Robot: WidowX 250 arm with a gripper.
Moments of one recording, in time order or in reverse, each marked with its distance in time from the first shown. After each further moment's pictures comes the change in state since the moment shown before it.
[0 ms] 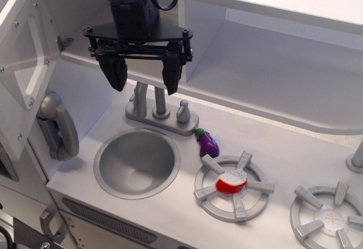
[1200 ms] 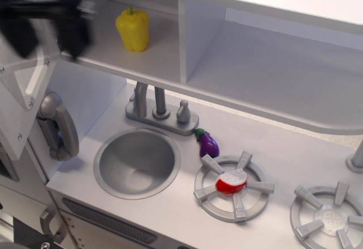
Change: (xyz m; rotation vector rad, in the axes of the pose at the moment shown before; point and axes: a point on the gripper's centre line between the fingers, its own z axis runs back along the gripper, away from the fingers) arm -0.030 0.080 0.071 -0.101 -0.032 -0.125
